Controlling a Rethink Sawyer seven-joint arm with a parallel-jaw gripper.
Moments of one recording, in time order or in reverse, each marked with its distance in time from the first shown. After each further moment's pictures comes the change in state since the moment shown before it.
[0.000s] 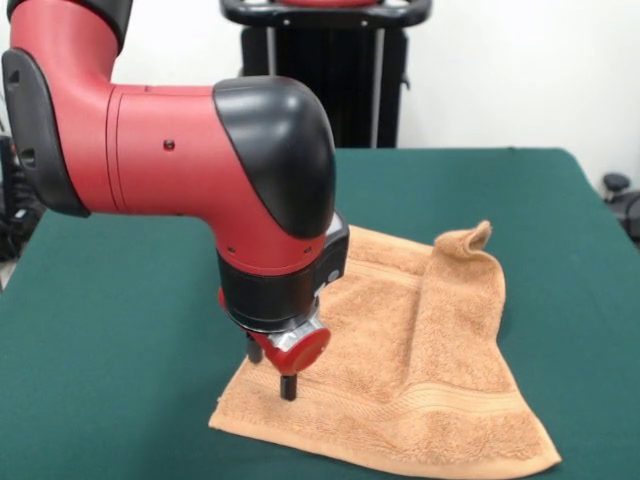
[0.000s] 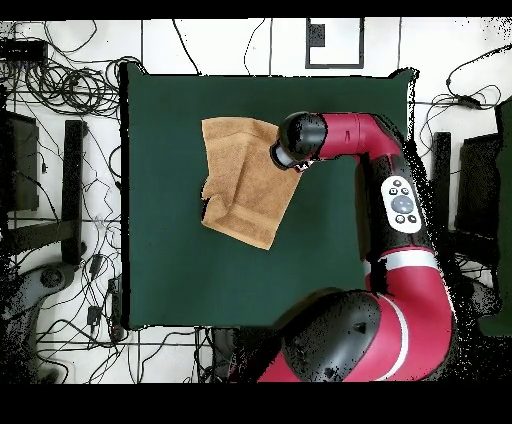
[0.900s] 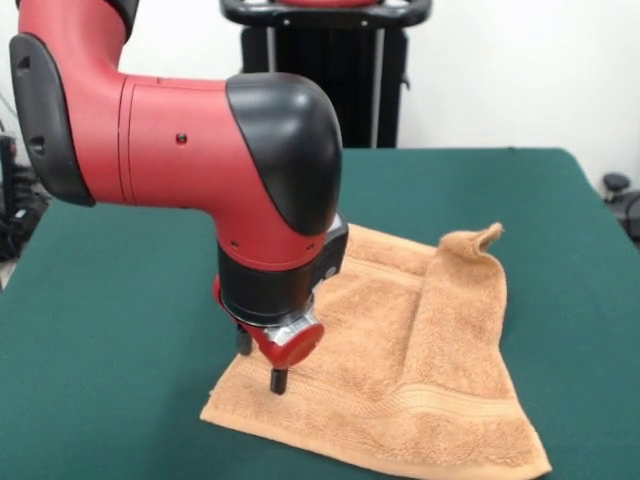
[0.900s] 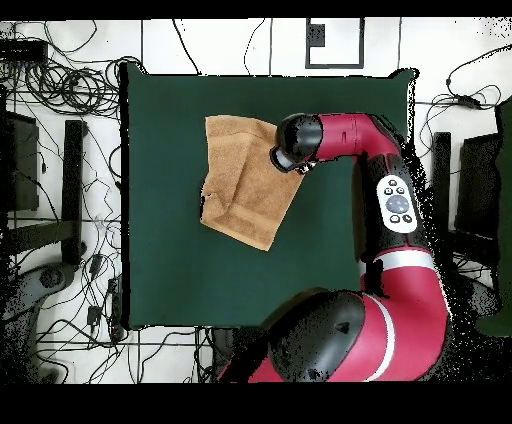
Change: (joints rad) arm 0.034 -0.011 -0.060 -0.002 0.000 0.000 0.000
